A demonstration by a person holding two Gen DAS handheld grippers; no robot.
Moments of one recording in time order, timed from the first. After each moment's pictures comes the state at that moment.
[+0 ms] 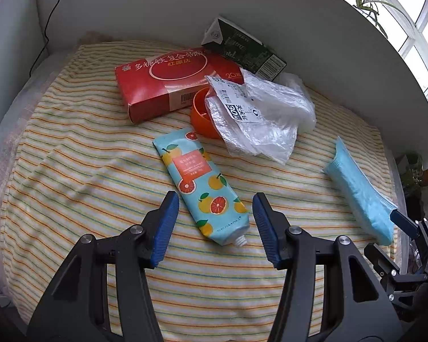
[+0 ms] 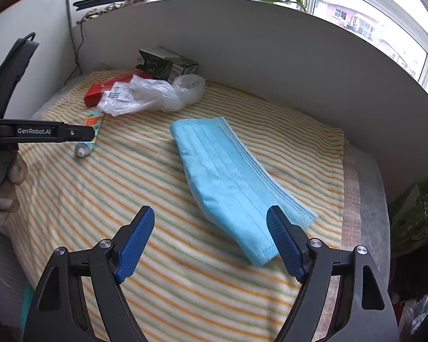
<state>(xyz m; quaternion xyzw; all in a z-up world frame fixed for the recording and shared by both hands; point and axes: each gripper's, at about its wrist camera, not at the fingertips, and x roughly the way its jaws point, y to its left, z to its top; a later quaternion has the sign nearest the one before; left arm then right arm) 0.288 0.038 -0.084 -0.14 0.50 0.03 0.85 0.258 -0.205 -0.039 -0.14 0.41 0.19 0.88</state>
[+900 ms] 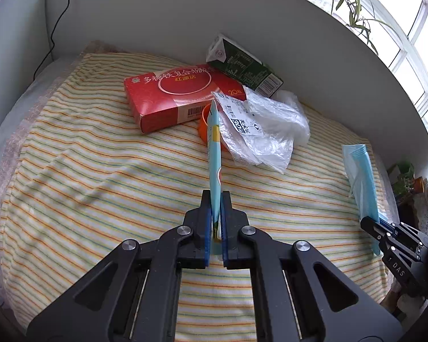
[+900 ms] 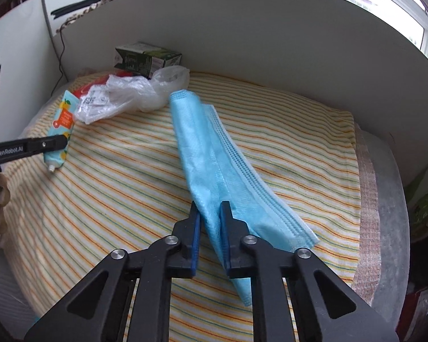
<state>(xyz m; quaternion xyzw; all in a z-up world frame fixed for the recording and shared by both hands) 0.271 0.058 -0.076 -0.16 0.46 0.03 0.87 0.285 -0.213 -0.057 -0.09 0.44 0.18 0.88</state>
